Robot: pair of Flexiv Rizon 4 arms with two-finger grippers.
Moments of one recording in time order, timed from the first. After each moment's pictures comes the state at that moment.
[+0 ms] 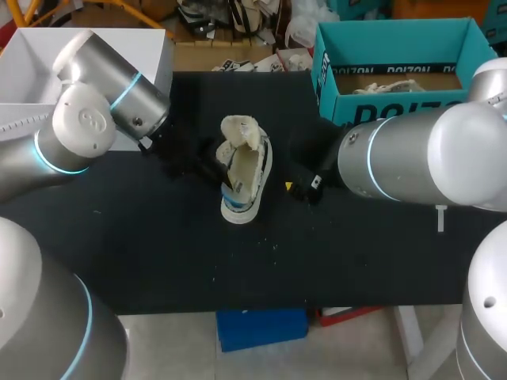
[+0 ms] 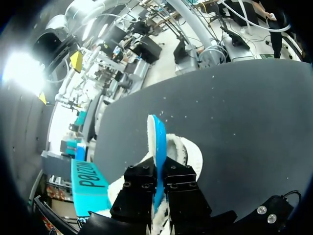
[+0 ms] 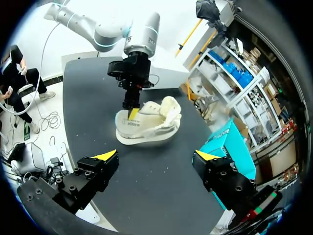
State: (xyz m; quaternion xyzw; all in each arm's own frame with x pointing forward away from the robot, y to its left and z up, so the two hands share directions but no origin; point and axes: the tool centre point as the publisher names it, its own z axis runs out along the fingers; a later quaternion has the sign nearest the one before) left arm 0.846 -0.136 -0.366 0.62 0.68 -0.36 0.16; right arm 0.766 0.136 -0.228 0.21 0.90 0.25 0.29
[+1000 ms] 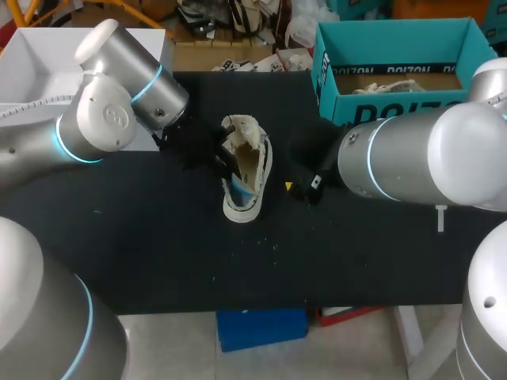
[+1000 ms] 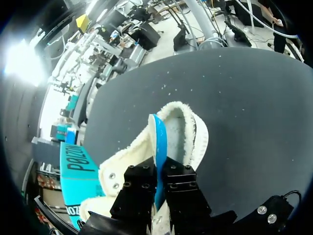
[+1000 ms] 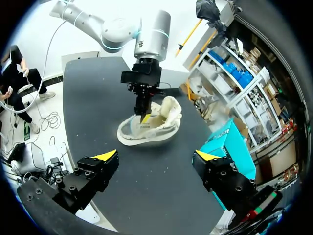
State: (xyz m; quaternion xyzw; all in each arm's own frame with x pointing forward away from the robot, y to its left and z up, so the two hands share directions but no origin) left arm 0.886 -0.151 -0.380 0.59 0.73 -0.31 0.15; right arm 0.766 0.136 -0.228 0.21 0.90 0.25 0.29
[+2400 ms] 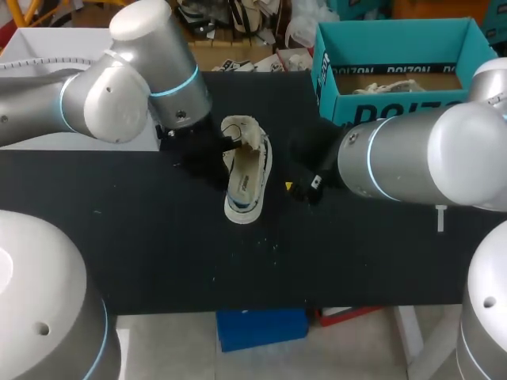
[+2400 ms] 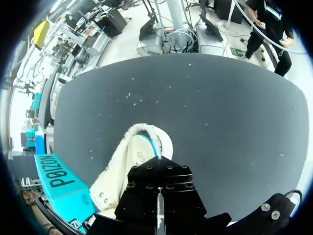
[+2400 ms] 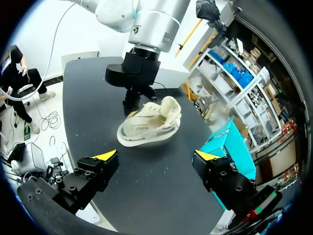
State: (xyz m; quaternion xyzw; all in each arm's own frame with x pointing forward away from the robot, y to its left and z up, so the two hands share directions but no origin) left arm 0.847 -0.124 -0.370 0.66 0.74 -0.14 0.07; right arm 0.766 0.136 -0.228 0.21 0.90 0.25 0.29
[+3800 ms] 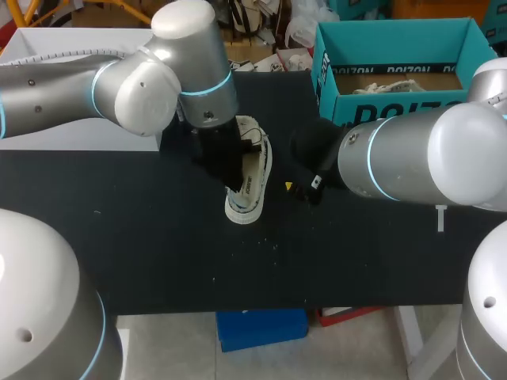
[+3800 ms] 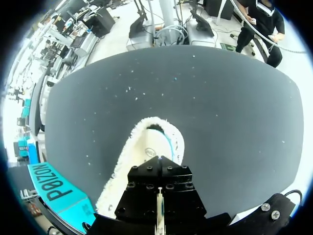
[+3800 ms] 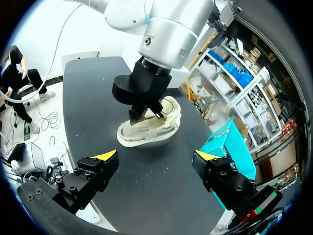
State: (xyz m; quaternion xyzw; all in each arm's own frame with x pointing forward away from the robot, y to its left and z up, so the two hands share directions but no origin) left arm 0.856 -0.149 -0.384 0.68 0.72 -0.10 0.04; right arm 0.766 0.136 -0.228 0.21 0.90 0.25 0.29
